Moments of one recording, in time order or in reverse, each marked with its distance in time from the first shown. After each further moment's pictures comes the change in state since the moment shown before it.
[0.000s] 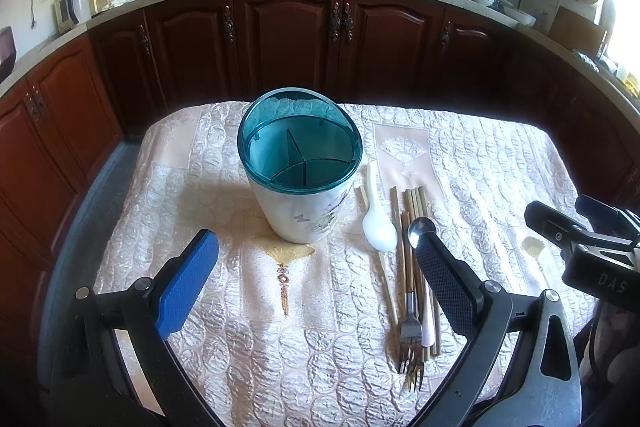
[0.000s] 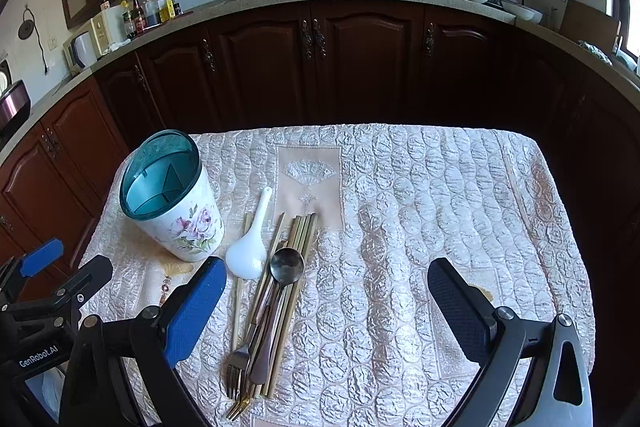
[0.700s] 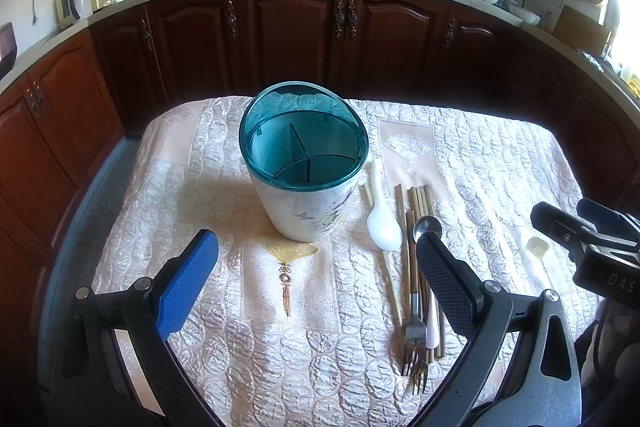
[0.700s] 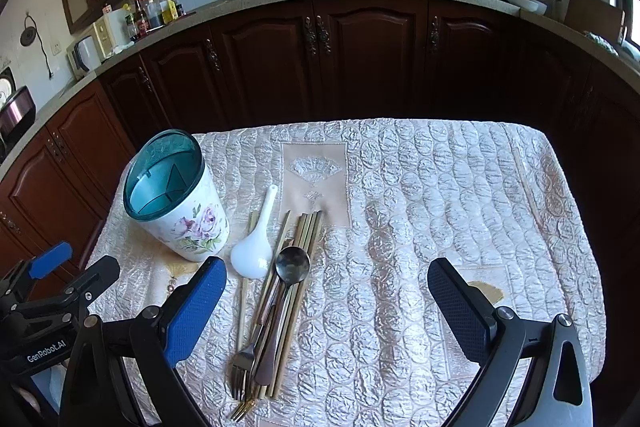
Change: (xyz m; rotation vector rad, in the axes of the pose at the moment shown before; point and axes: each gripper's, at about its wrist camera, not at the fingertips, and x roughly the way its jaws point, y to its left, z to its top) left arm 0.007 0.003 0.000 -0.009 0.012 0.006; right arm 0.006 -0.004 -0.001 0.011 0.010 0.038
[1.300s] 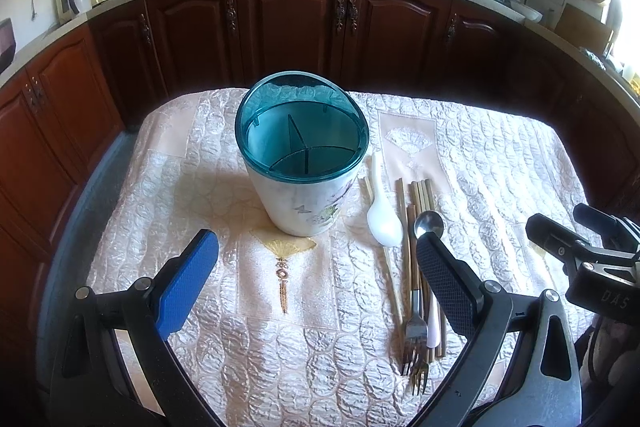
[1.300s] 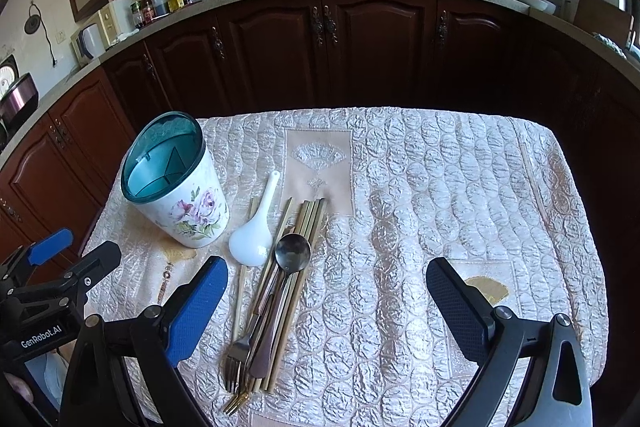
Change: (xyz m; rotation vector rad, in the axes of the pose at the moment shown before) left arm 0.008 0.000 -0.002 -0.006 0.019 -0.002; right arm 0.009 0.002 -0.006 -0.026 0.028 0.006
